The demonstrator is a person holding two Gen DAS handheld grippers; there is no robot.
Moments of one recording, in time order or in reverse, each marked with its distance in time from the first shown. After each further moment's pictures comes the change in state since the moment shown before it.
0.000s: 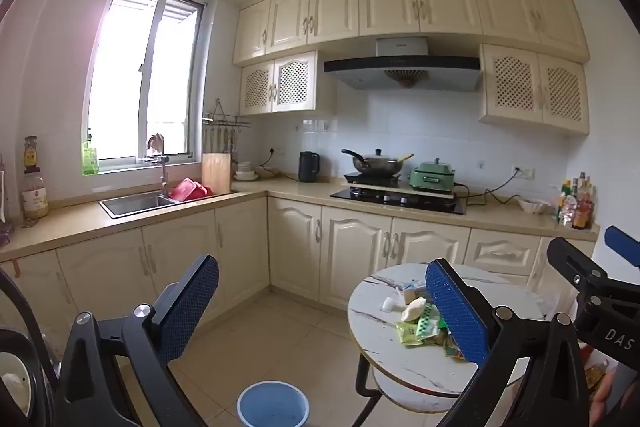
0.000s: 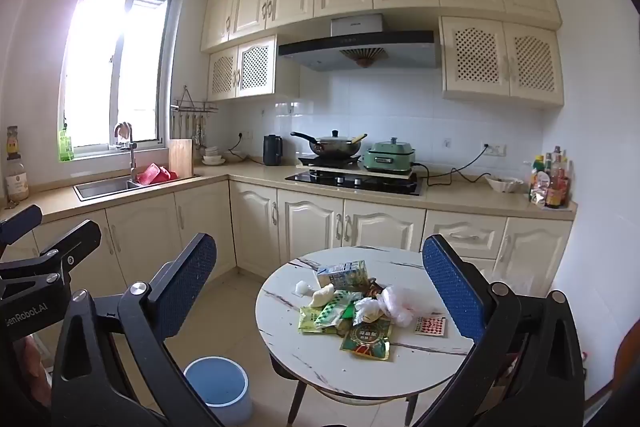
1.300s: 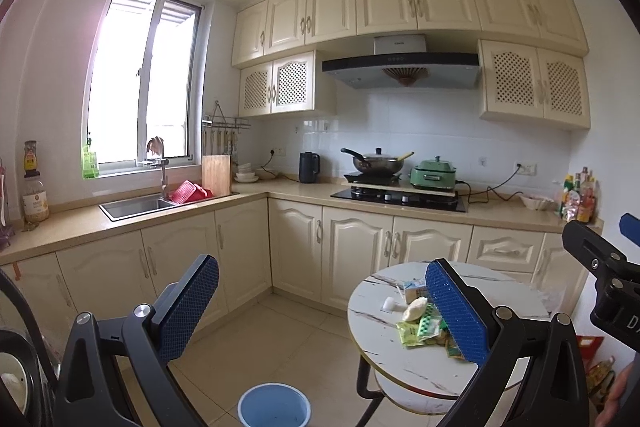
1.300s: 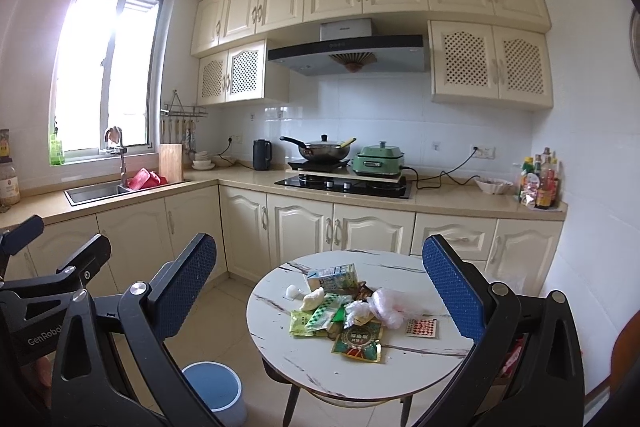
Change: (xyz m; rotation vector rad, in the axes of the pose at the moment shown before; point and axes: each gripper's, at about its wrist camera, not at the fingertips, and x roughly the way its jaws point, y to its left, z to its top) left arm 0.023 -0.014 -0.012 0.005 0.005 -0.010; right arm -0.002 -0.006 -0.001 0.011 -0.015 -0.042
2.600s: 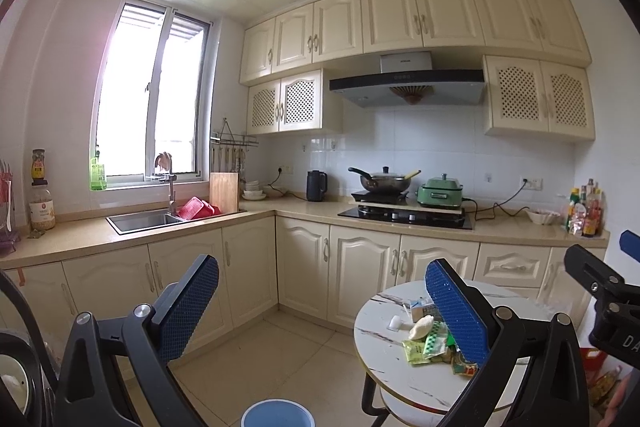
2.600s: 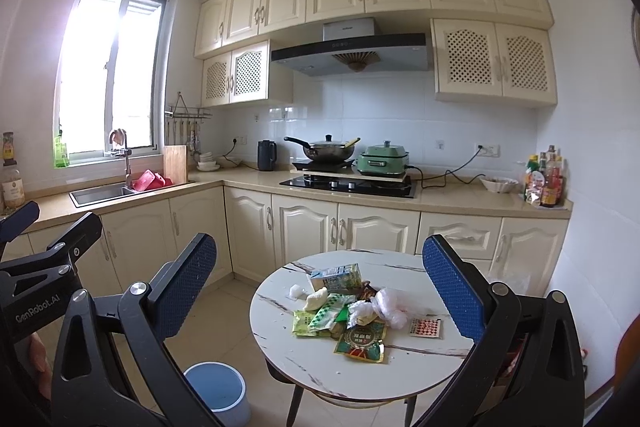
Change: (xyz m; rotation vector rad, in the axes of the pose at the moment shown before) left arm -0.004 -0.003 -0.003 0.001 -0.078 0.031; right arm 0.002 -0.002 -0.002 -0.002 -0.005 0.024
